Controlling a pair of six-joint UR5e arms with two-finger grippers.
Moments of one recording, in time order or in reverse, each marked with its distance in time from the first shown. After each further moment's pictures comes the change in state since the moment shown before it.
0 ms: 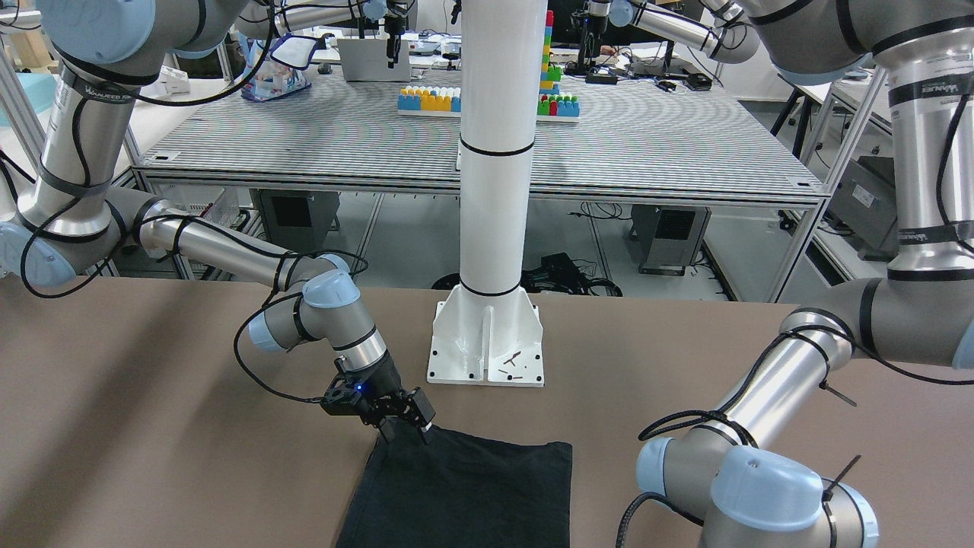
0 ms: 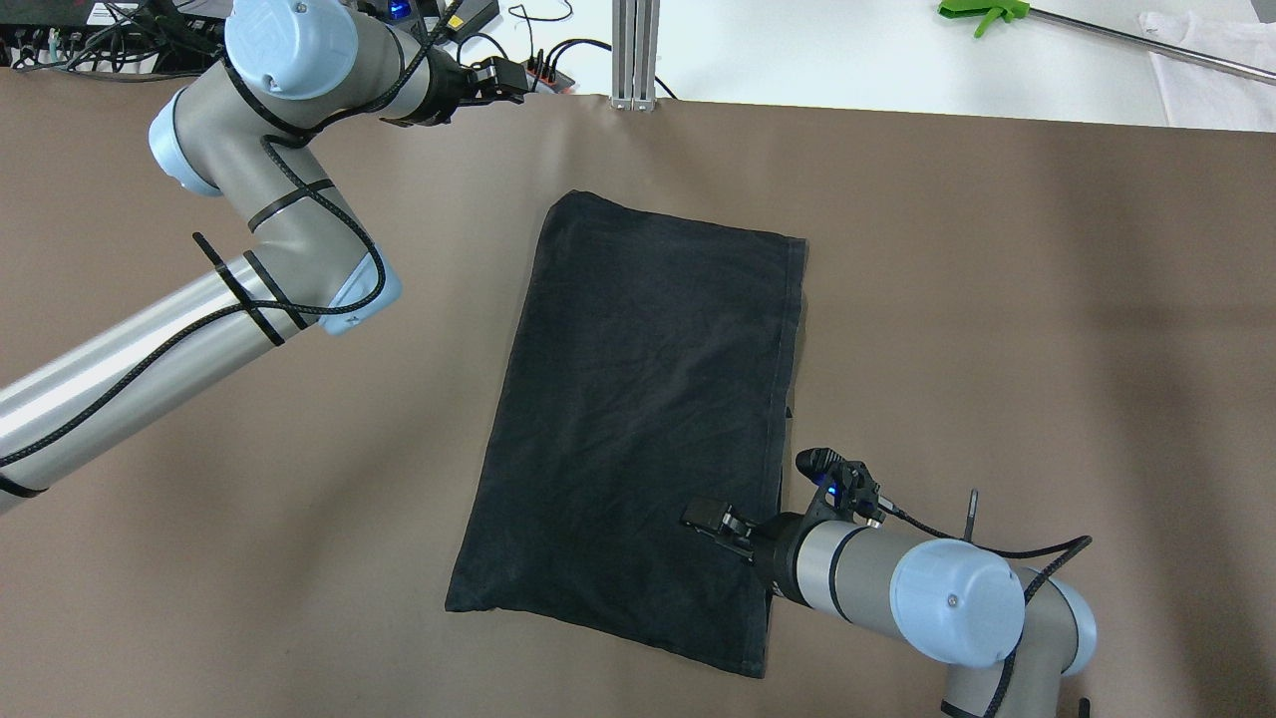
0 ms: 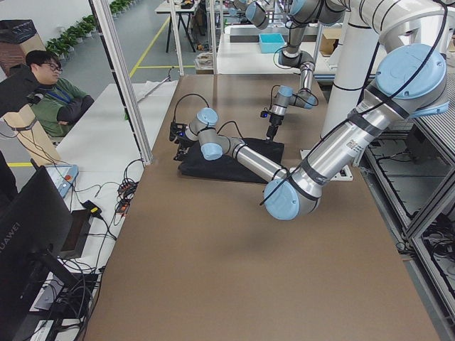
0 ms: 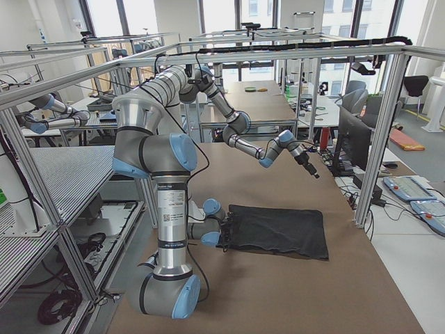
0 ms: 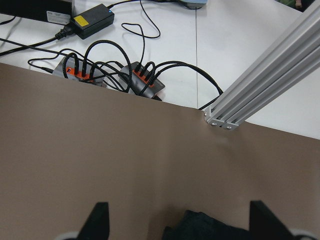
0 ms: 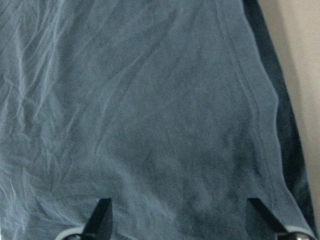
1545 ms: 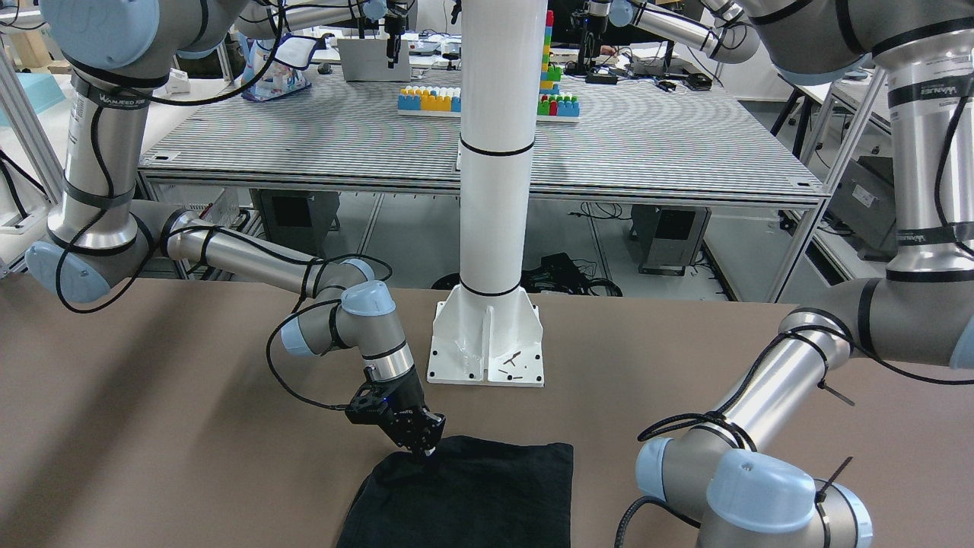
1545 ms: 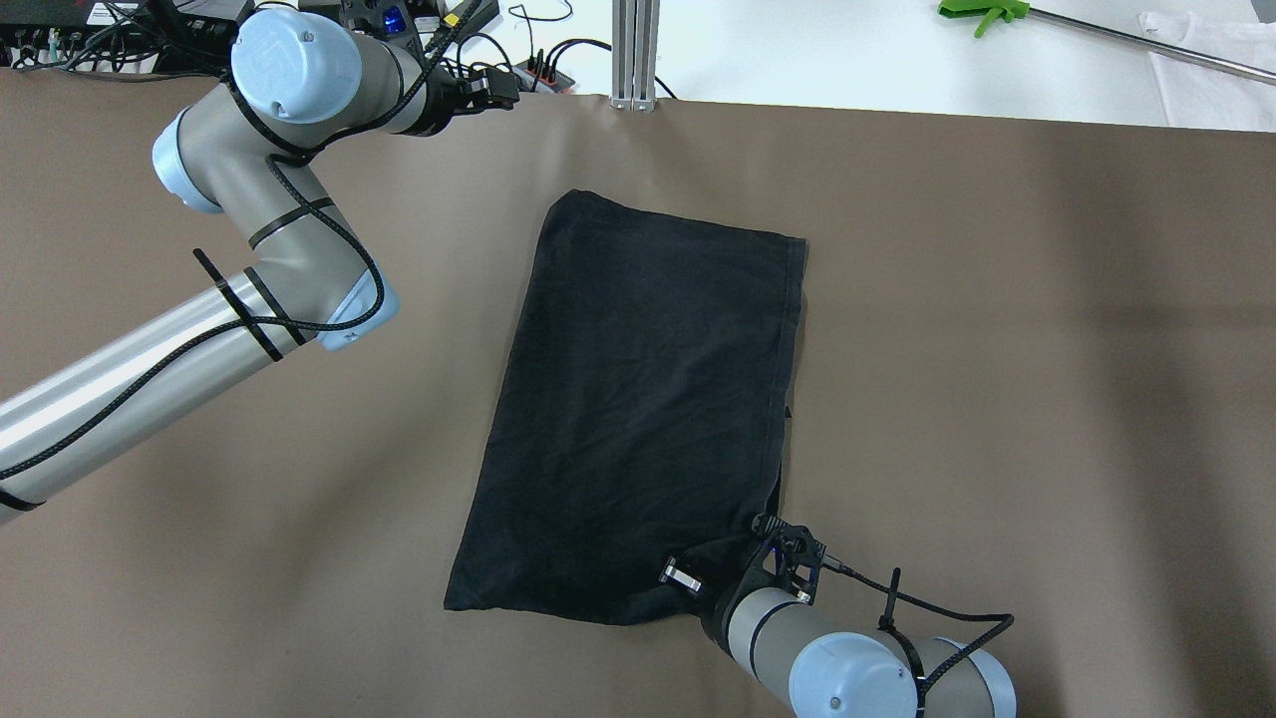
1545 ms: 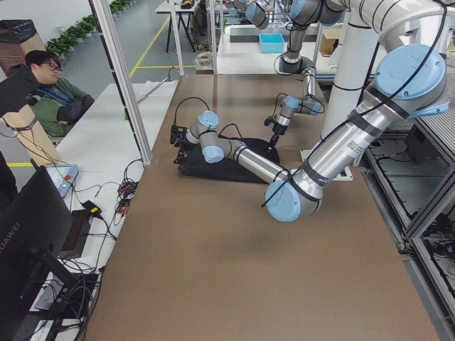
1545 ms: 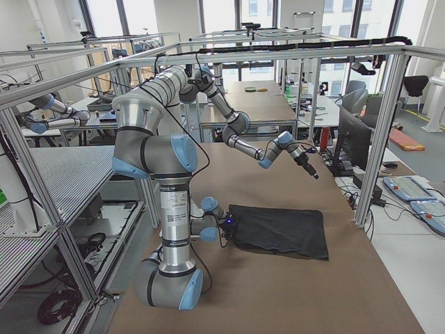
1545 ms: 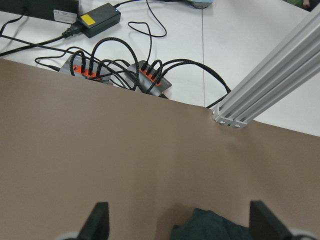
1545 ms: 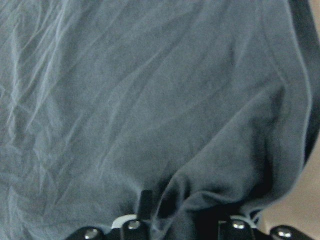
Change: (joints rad) left arm 0.012 0.012 0.000 0.000 0.022 -0.002; right arm -0.027 0.110 -0.084 -0.099 -0.131 0.006
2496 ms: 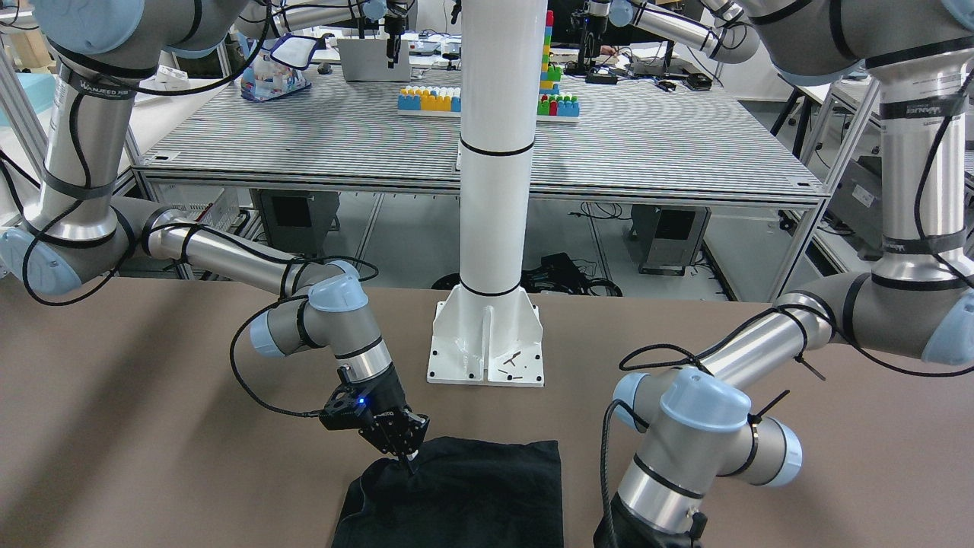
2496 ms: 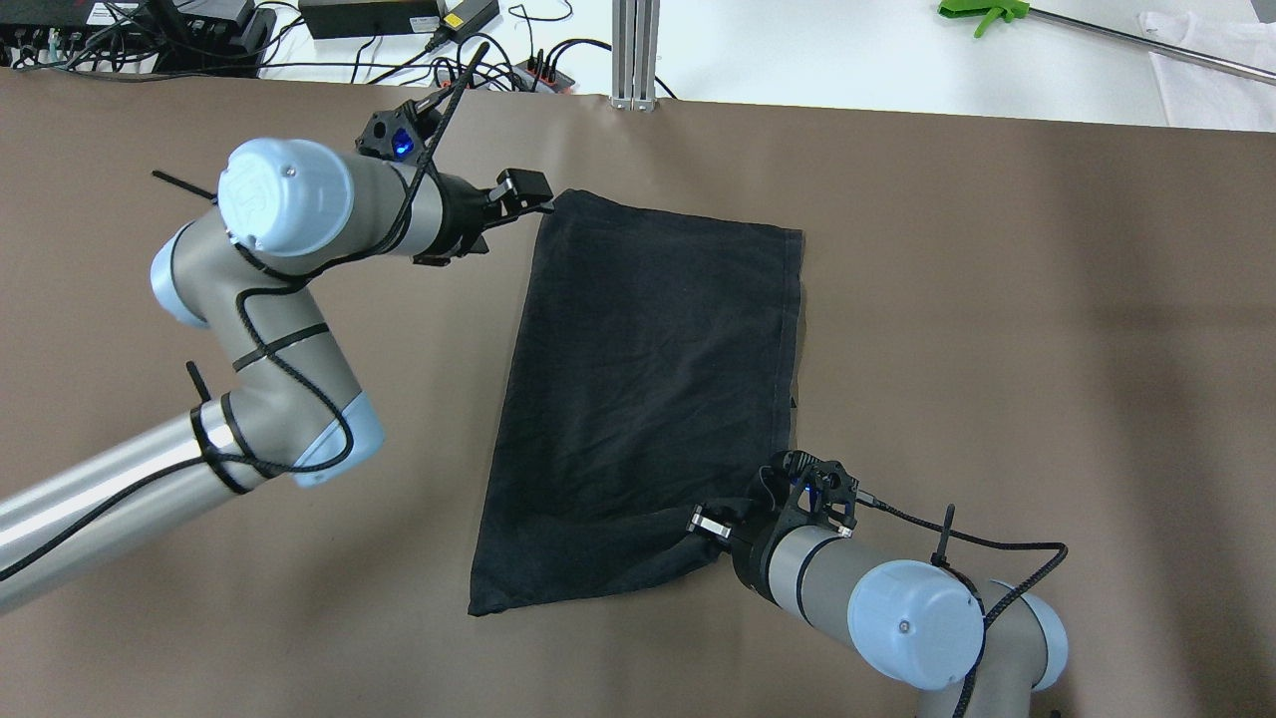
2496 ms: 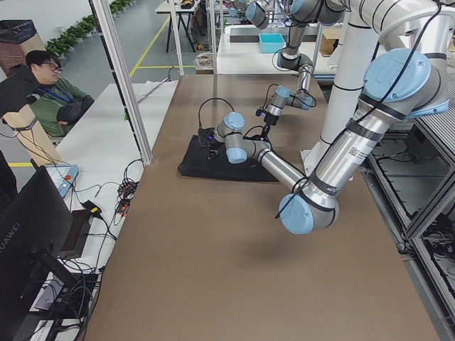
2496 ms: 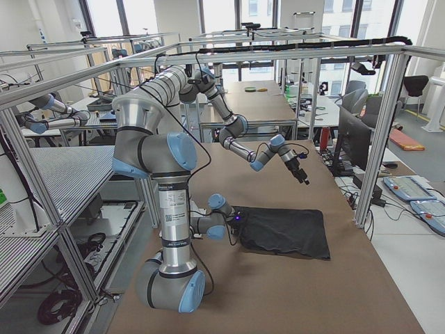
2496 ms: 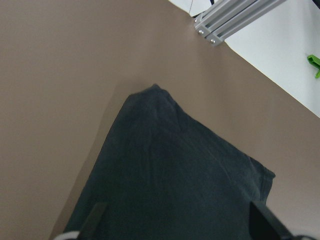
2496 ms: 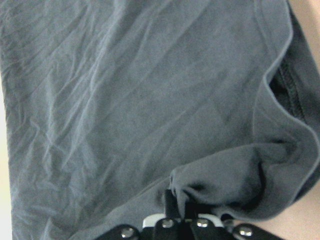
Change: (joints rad) left arm 0.141 0.155 -0.272 0.004 -0.045 -0.356; right arm 0.110 -0.035 0.082 0.014 0.109 -0.123
